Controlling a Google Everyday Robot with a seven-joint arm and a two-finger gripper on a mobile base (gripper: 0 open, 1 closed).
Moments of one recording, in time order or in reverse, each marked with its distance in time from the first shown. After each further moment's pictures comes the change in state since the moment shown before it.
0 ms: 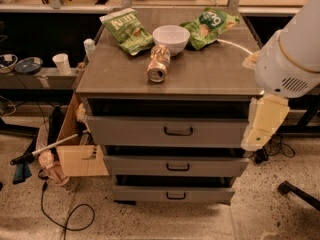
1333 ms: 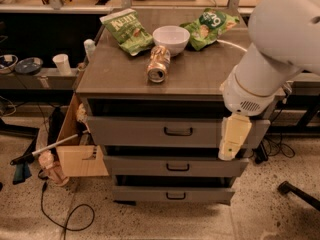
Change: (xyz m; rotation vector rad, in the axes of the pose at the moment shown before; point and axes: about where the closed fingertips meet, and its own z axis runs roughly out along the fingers) arm -0.004 -0.005 0.093 -0.087 0.058 -0.024
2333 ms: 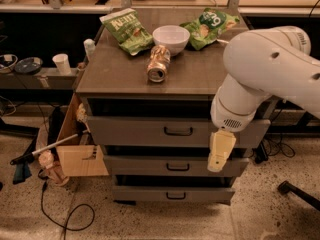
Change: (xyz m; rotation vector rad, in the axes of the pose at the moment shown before) arm 0.000 0.008 0.058 -0.023 0.049 0.025
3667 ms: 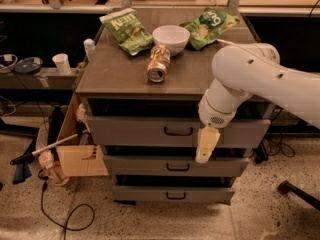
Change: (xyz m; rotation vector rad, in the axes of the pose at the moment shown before) arm -0.023 -0.040 0.063 -0.037 -0.084 -0.049
